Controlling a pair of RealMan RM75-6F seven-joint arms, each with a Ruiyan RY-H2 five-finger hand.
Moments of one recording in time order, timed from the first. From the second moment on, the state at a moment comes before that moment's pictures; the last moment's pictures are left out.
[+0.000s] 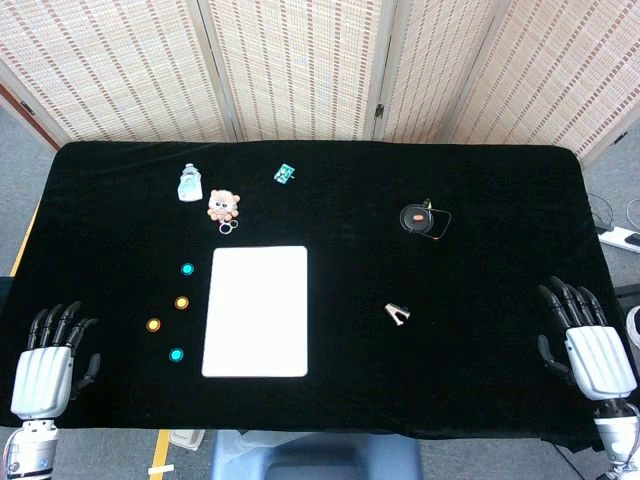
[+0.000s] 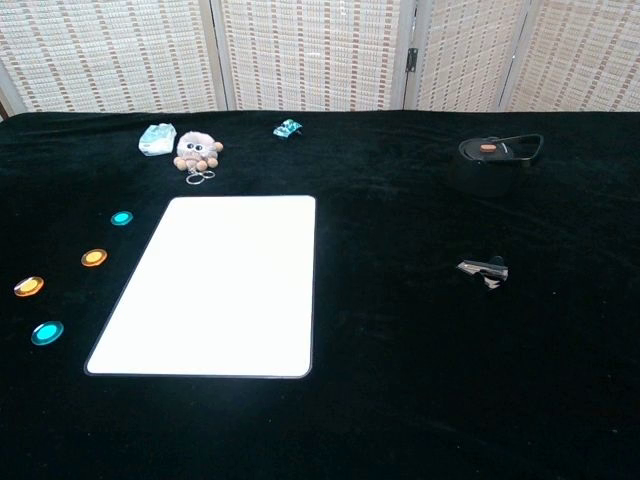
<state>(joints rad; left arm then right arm) -0.05 -1.30 -0.07 -1.64 1.50 1.56 0.28 0.10 -1.12 0.00 -1.56 -1.54 1.50 0.06</state>
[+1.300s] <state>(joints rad) -0.44 -1.38 -0.21 -1.36 1.38 1.09 0.11 0.08 -1.07 0.04 -1.62 -1.58 1.54 0.07</state>
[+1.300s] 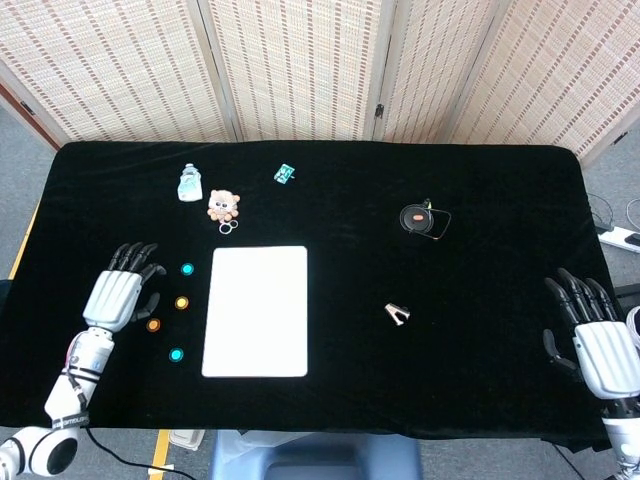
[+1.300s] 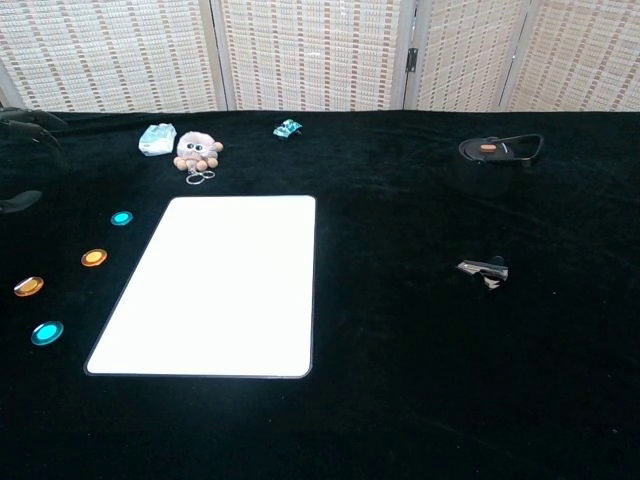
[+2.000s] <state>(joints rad) -0.67 -1.58 -0.26 -1.05 1.14 0.80 0.19 0.08 -1.06 0.05 -1.63 -1.55 1.51 0.06</state>
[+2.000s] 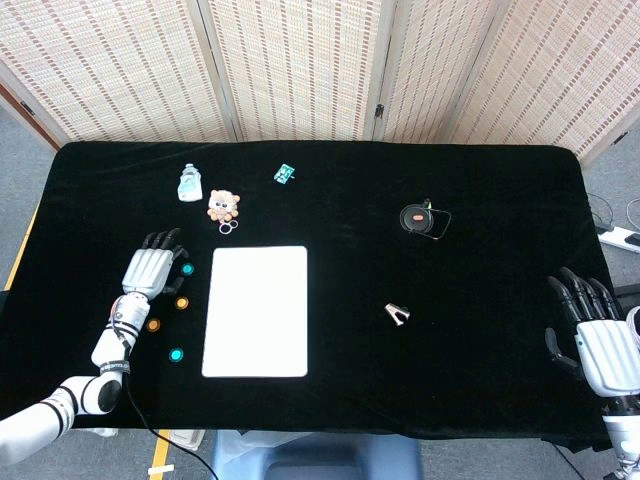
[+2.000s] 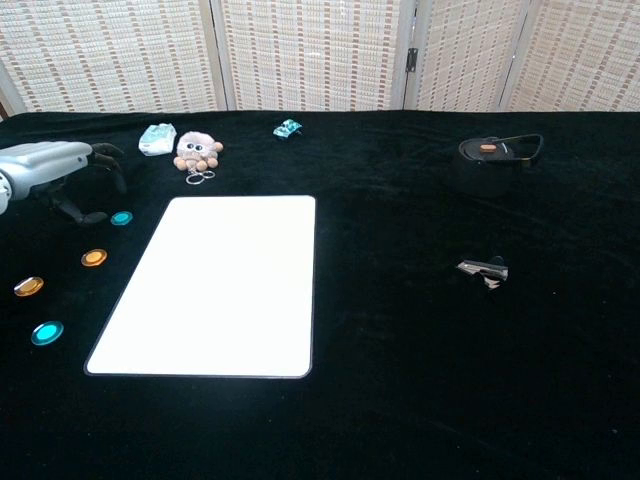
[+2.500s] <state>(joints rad) -0.70 -1.64 -0.23 -0.98 1.11 0.79 0.21 0.08 -1.07 0.05 -1.62 -1.54 1.51 0.07</state>
